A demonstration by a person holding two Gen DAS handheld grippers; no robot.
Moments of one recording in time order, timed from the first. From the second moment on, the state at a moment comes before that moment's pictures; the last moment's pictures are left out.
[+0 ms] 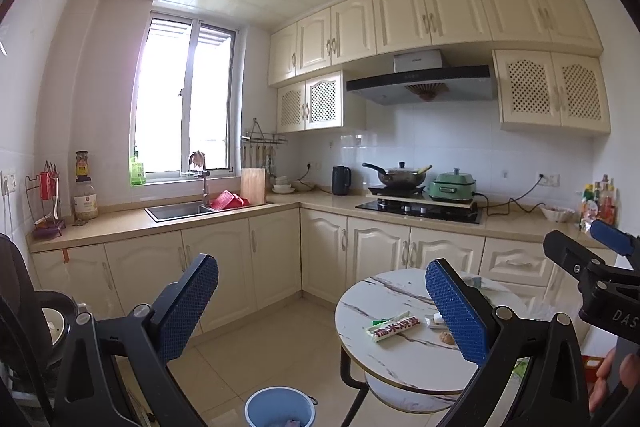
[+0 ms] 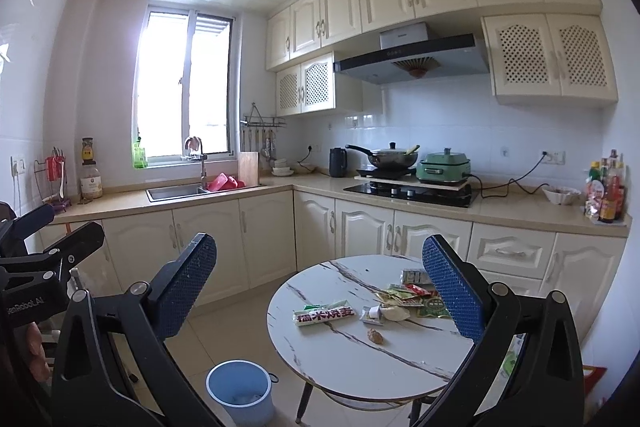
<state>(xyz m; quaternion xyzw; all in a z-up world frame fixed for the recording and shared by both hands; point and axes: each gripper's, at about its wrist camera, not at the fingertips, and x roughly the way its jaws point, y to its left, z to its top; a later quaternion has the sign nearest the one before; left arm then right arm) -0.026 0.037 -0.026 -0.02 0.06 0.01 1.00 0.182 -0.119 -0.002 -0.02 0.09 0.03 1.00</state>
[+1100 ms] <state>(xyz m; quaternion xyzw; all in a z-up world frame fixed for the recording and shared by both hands) 0.294 -0.017 -0.071 0.06 0.29 -0.13 0.95 0.336 -0.263 -0.164 0.05 0.30 -0.07 0.95</state>
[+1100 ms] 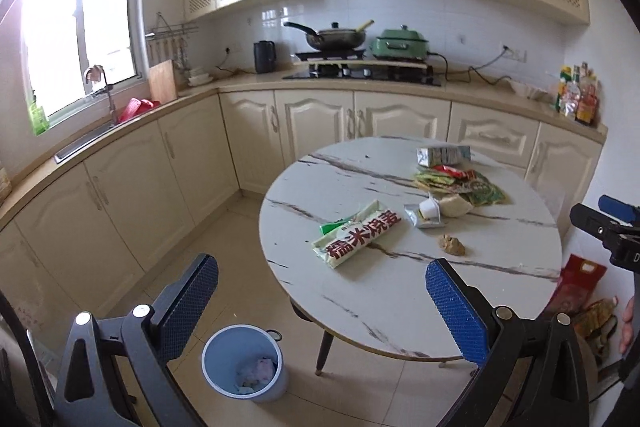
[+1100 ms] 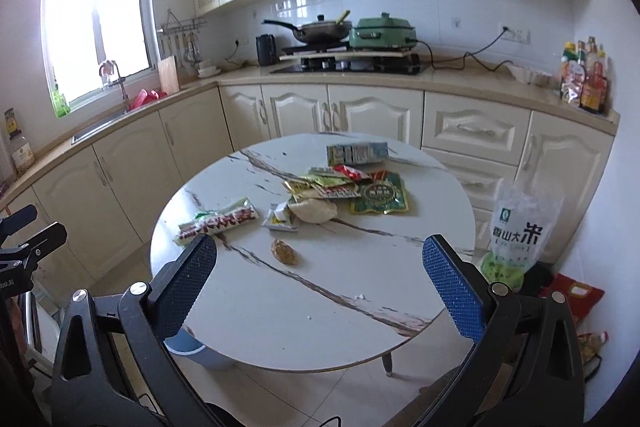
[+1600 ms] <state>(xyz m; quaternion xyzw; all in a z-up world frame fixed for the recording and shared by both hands) 0.531 -0.045 -0.139 0.13 0.40 -0.22 0.88 0.448 -0.308 -0.239 0.04 0.40 -0.04 0.91</state>
